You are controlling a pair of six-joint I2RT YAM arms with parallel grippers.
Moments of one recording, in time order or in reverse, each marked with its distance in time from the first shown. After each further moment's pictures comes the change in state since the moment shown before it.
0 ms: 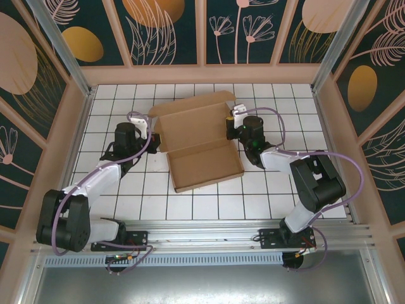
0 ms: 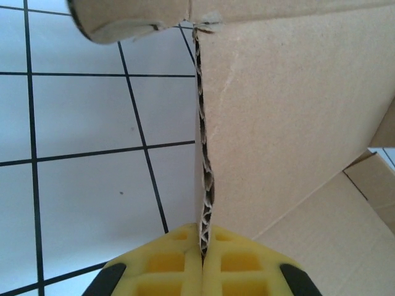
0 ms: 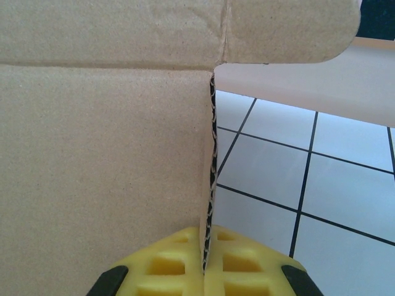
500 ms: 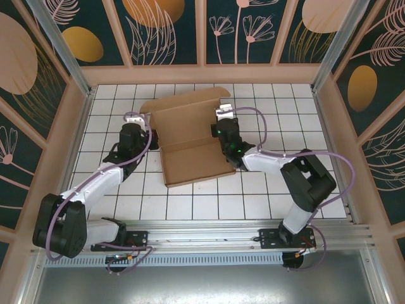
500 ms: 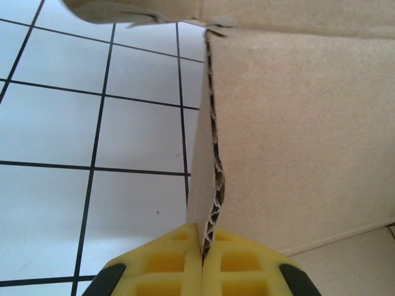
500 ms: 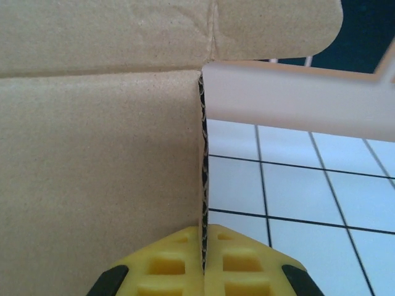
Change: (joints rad) left arm -0.121 -0.044 0.007 0.003 -0.359 -0.153; right arm 0.266 0.077 0.169 -0.106 0.616 0.083
